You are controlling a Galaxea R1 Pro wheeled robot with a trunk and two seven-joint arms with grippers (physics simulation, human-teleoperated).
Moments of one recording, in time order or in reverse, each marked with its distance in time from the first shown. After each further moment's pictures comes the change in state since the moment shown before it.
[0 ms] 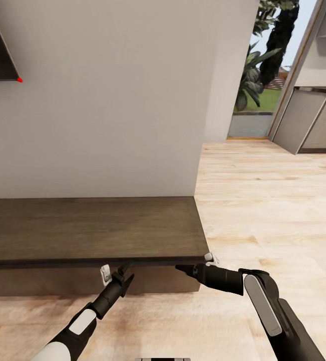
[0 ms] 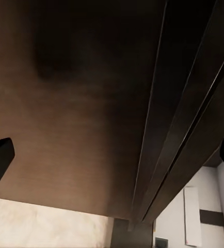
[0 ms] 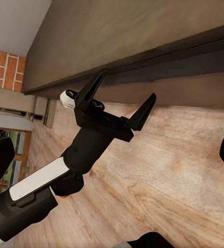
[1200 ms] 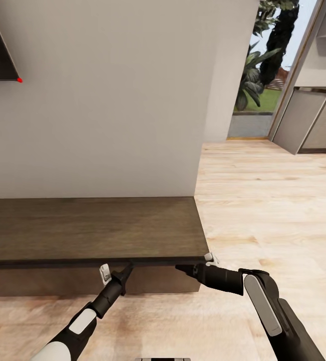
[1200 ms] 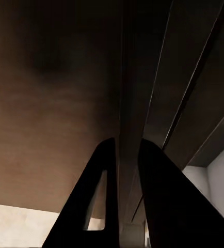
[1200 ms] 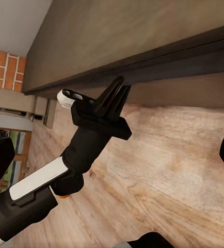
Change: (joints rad) left arm -0.001 -0.001 0.001 -0.002 0.013 0.009 -0.029; right arm 0.000 0.000 0.000 0.000 -0.001 0.000 0.000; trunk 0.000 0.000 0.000
